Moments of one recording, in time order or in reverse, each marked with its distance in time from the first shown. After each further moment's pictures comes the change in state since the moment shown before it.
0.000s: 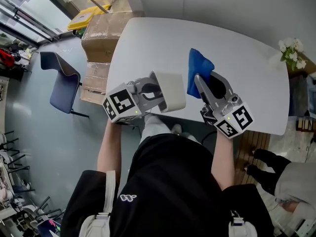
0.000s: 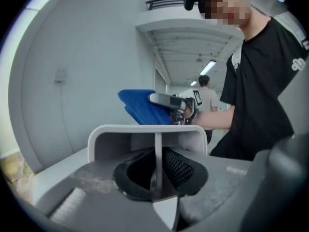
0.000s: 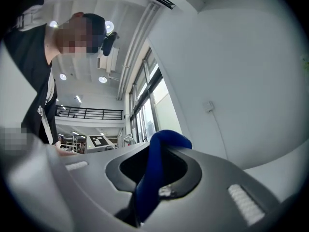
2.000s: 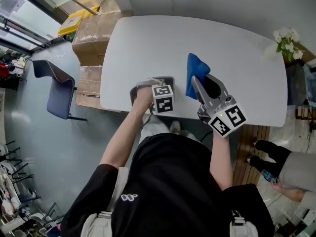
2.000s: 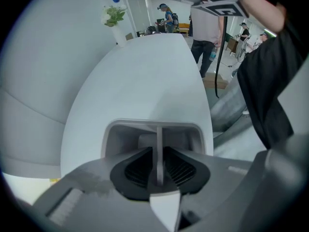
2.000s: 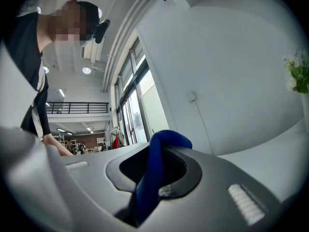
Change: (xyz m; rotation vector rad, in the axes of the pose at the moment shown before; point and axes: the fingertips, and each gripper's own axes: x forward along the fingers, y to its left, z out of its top) left arm 0.104 0.038 -0.208 0.245 0.981 0.003; right arm -0.021 -0.034 -0.043 0.048 0.105 -0.175
